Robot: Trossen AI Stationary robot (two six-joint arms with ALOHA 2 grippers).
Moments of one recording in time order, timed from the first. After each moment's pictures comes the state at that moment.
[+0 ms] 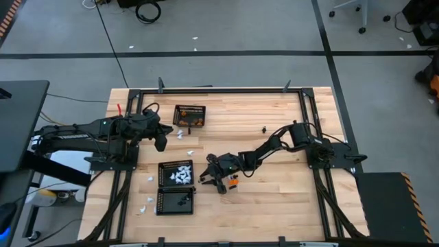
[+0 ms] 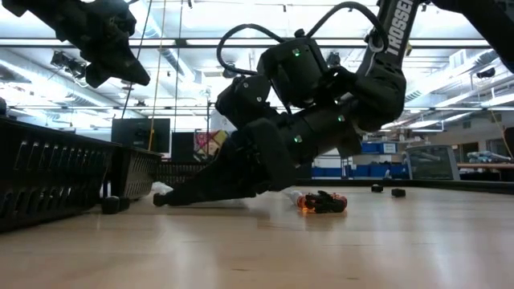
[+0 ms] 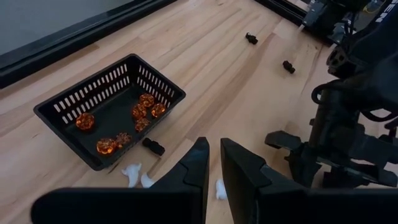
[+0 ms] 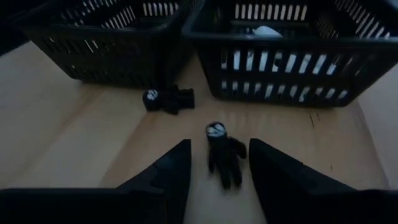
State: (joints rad) left arm 0.10 0.63 0.60 -0.55 -0.26 -0.48; right arm 0.14 2.27 1.09 0.78 -0.15 -0.02
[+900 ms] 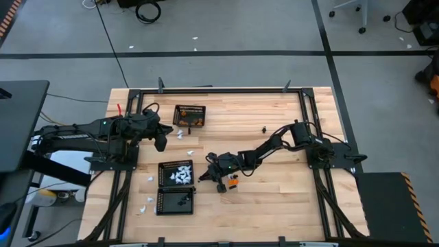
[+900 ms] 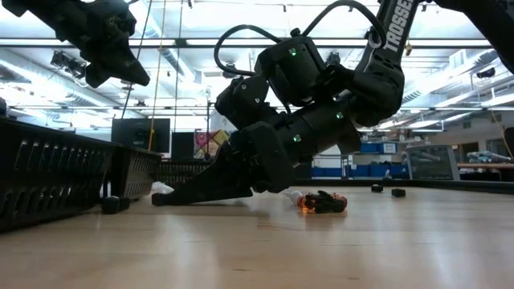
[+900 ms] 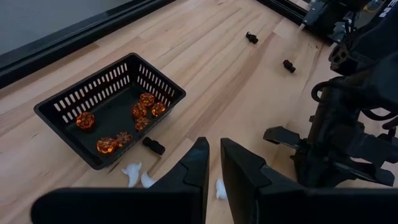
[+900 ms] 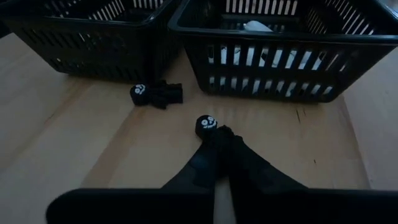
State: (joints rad) left arm 0.10 0.63 0.60 -0.55 -0.26 -0.48; right arm 0.14 2.26 1.10 0.71 -0.13 -0.05
